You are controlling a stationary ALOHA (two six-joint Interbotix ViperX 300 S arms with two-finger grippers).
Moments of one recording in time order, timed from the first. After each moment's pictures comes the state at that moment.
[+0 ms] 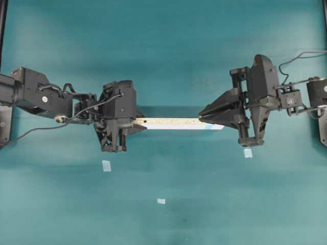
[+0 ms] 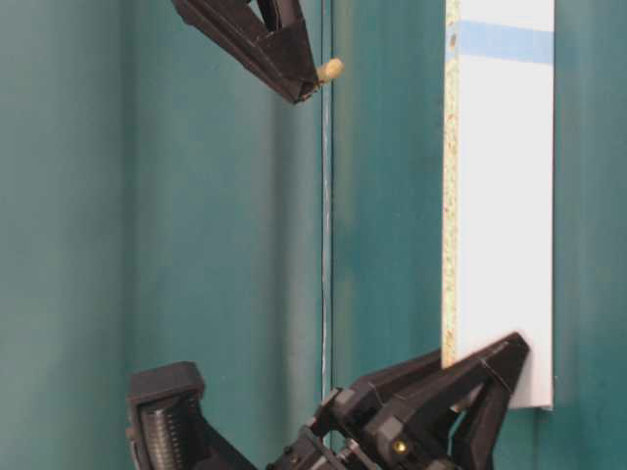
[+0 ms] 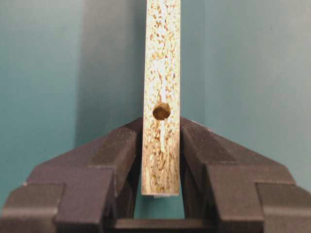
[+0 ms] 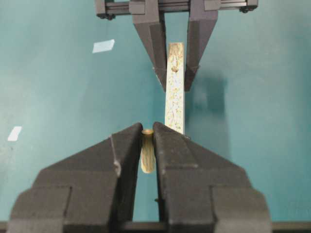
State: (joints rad) left arm 0.00 0.12 0.81 -0.06 -0.17 0.06; right arm -0.09 -0.24 1.03 -0.39 -0.53 0.58
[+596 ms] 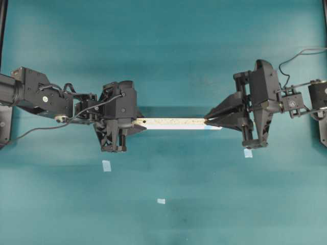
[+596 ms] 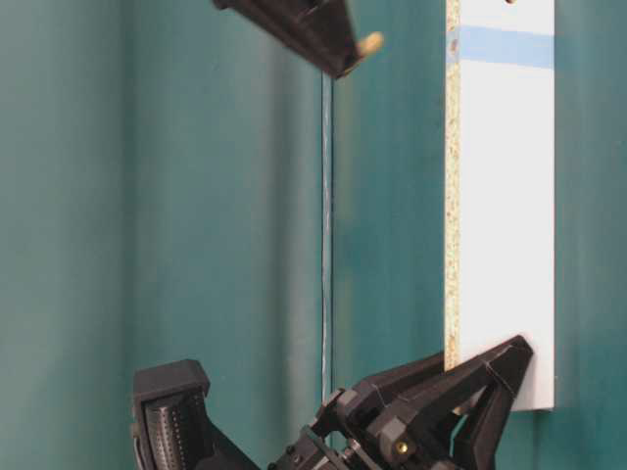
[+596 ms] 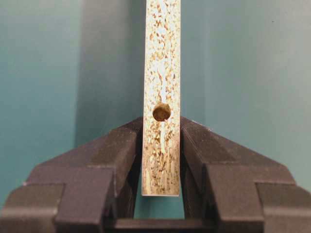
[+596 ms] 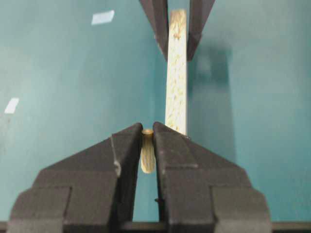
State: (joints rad) left arm 0.00 0.12 0.81 -0.06 -0.15 0.06; right arm -0.09 -0.22 1.08 -0.39 -0.56 0.57
